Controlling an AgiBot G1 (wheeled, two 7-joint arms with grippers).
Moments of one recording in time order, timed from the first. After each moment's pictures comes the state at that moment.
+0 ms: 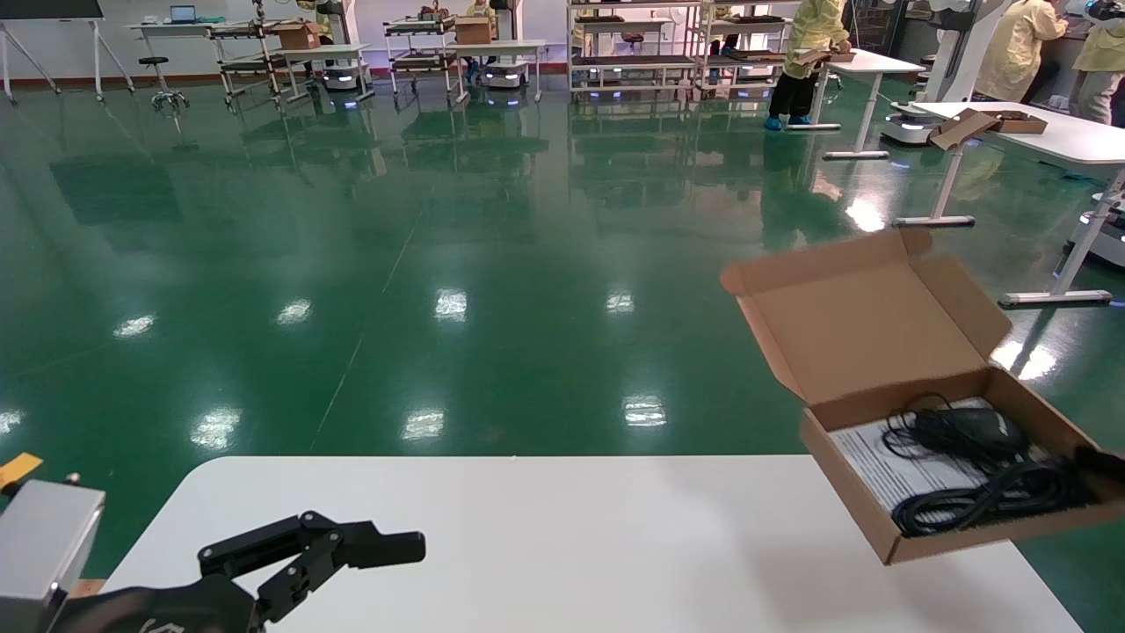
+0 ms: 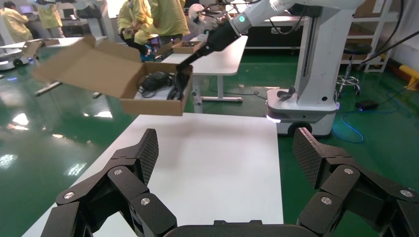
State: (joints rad) left arm -1.09 0.56 0.38 -1.24 0.65 1.43 -0.12; right arm 1.73 -0.67 -0.67 0.17 -1.34 -1.00 0.43
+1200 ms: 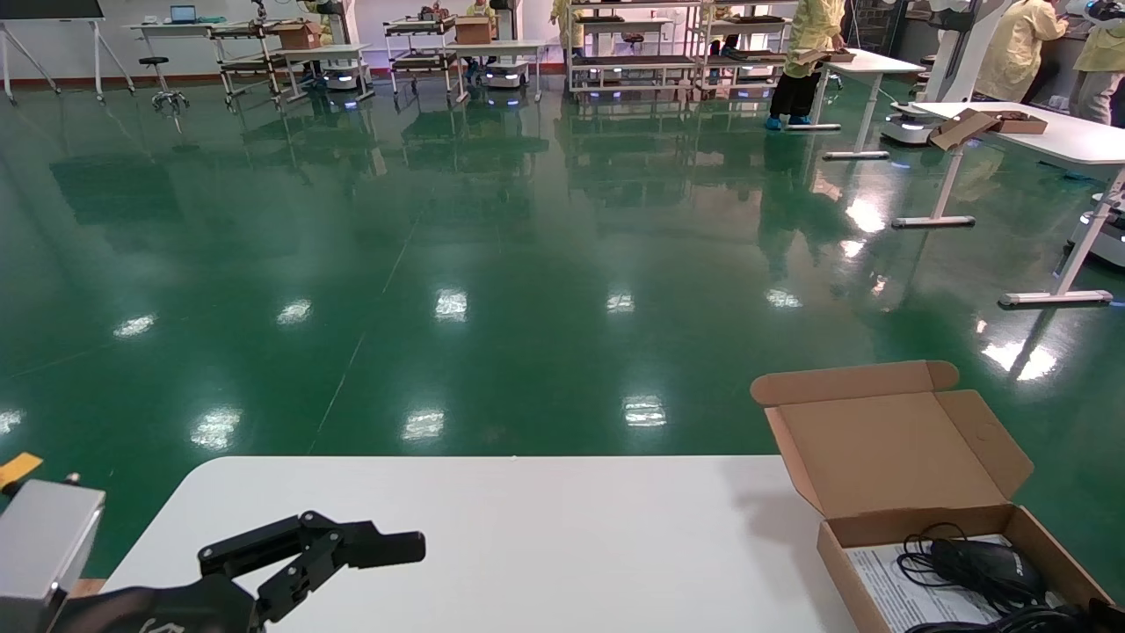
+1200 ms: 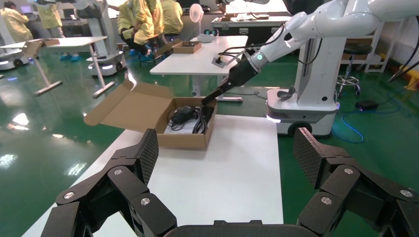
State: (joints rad) left arm -1.09 0.56 0.38 -1.24 0.65 1.43 -0.12; right arm 1.38 -0.65 -0.55 0.13 -1.15 -0.93 0.25
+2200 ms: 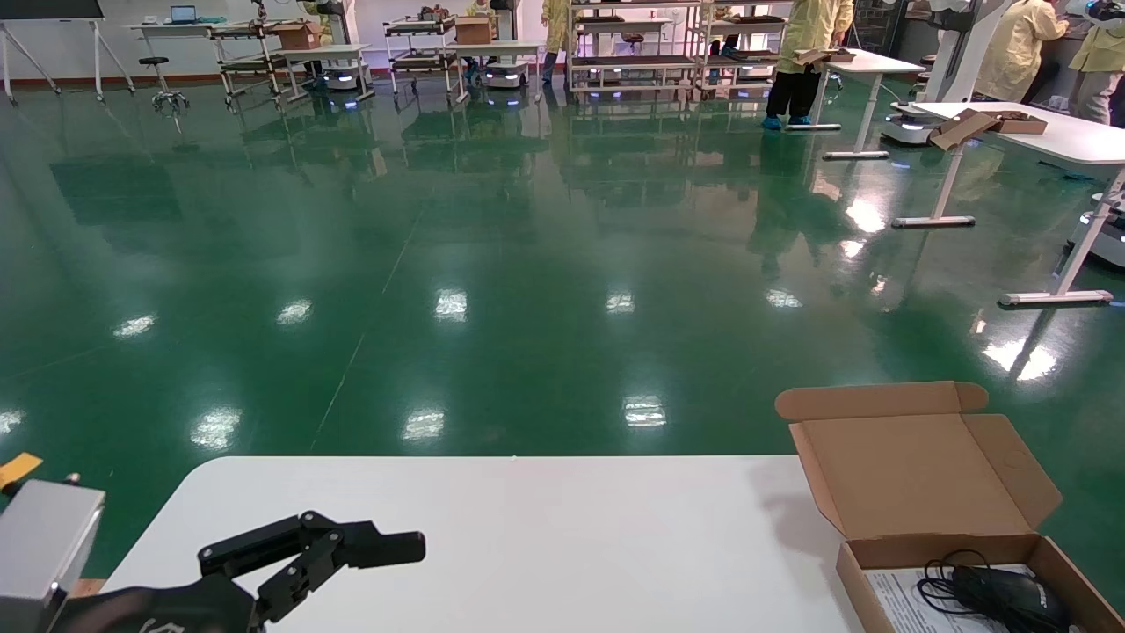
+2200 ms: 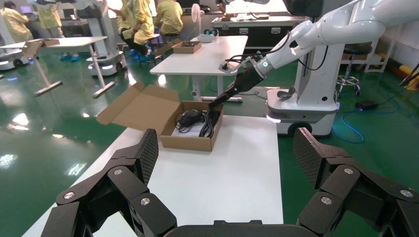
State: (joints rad) left arm -1.09 0.56 0.38 -1.24 0.65 1.43 -0.12; right arm 1.26 -0.64 -0.50 0.16 -1.08 -0.88 0.22
